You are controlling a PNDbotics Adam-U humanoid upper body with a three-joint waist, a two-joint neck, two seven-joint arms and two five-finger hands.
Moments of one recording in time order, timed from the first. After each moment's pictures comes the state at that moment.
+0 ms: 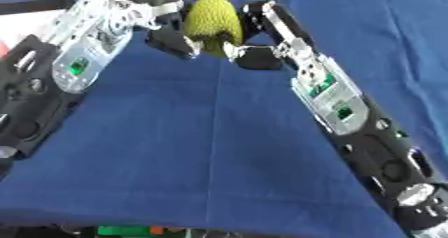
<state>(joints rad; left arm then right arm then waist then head) -1.09 0.25 -0.52 -1.35 -0.80 0.41 -0.68 -0.72 -0.38 0.39 -1.53 0.12 0.12 -0.03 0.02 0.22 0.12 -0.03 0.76</state>
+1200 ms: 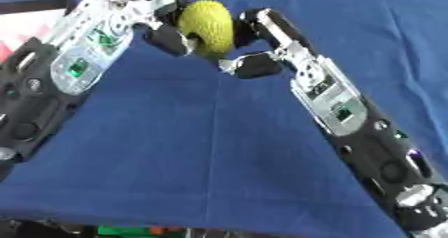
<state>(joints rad) -1.08 0.25 -0.53 -1.35 -0.78 0.47 -0.52 -0.72 -0.38 0.40 -1.53 0.17 0.16 0.05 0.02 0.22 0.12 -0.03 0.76</state>
